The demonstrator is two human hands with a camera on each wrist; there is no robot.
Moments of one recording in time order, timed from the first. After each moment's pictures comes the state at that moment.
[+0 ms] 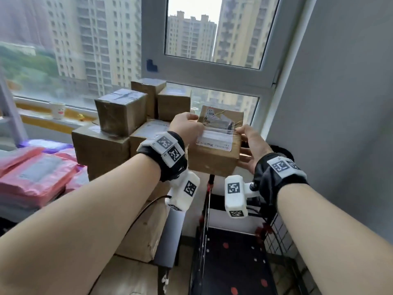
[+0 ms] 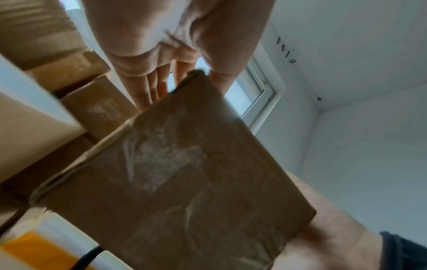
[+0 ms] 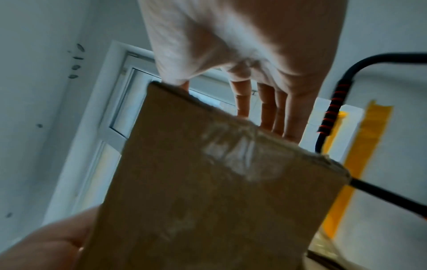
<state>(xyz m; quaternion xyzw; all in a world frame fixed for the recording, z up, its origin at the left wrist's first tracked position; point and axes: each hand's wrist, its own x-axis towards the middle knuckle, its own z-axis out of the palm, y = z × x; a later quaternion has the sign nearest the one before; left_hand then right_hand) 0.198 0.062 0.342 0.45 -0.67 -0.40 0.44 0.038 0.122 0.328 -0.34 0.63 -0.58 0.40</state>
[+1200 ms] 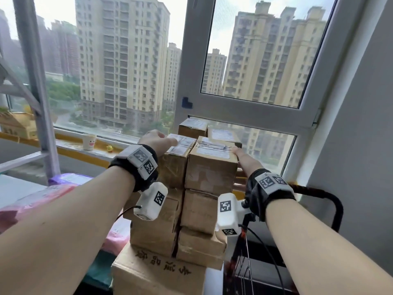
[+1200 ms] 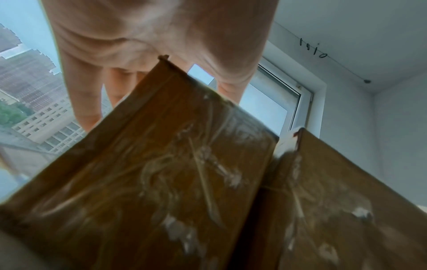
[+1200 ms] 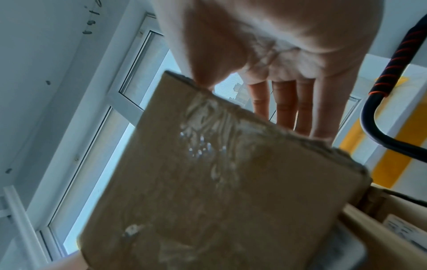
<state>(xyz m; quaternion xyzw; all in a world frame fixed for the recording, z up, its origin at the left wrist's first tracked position) 0.388 -0.080 0.376 0.62 -0.64 -0.27 0.36 0.143 -0.059 0.339 -0.35 0.72 -0.49 0.35</state>
